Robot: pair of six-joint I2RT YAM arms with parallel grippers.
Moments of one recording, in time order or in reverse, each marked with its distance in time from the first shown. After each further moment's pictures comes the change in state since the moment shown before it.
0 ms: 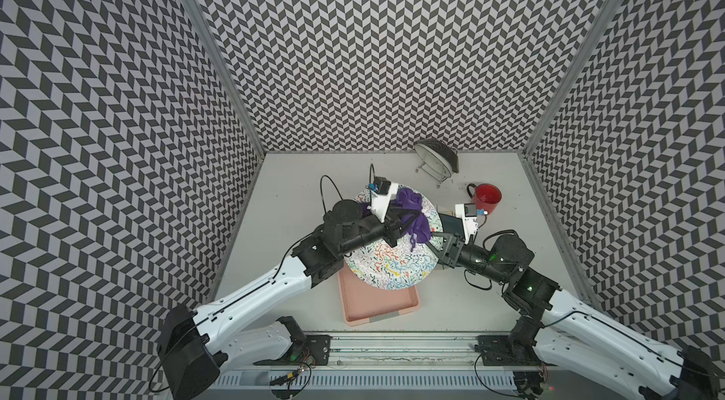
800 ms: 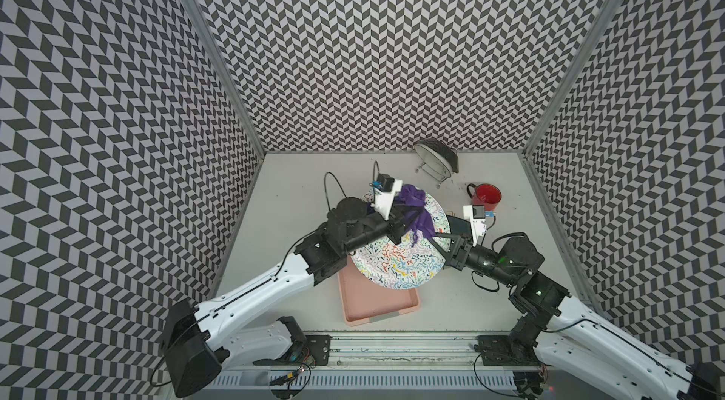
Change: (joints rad) left arm -0.064 0.058 0.069 -0.014 -0.058 0.031; right arm -0.039 -0.080 -0.022 -0.043 -0.024 -0.072
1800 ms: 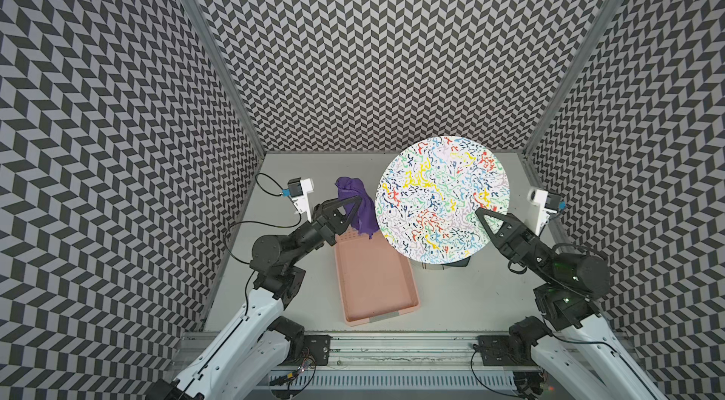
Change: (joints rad) left arm 0.517 -0.347 -0.405 0.828 0.461 -0.795; right arm -0.363 -0.135 0.040 0.531 -0.331 0.328
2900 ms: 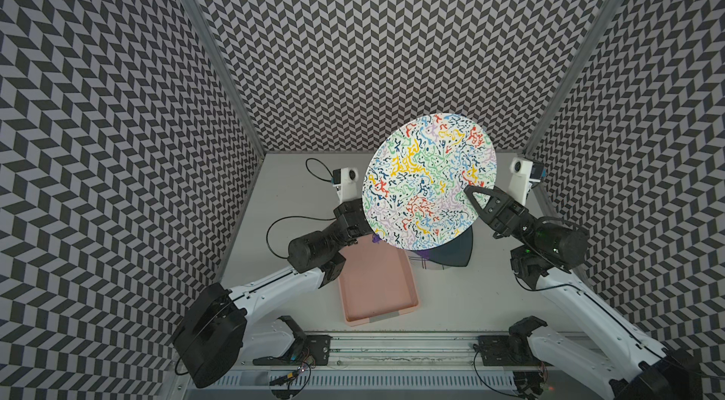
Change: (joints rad) left arm -0.303 0.407 0.172 0.640 -0.174 -0.576; right arm 0.010 0.363 0.097 0.440 -0.110 0.152
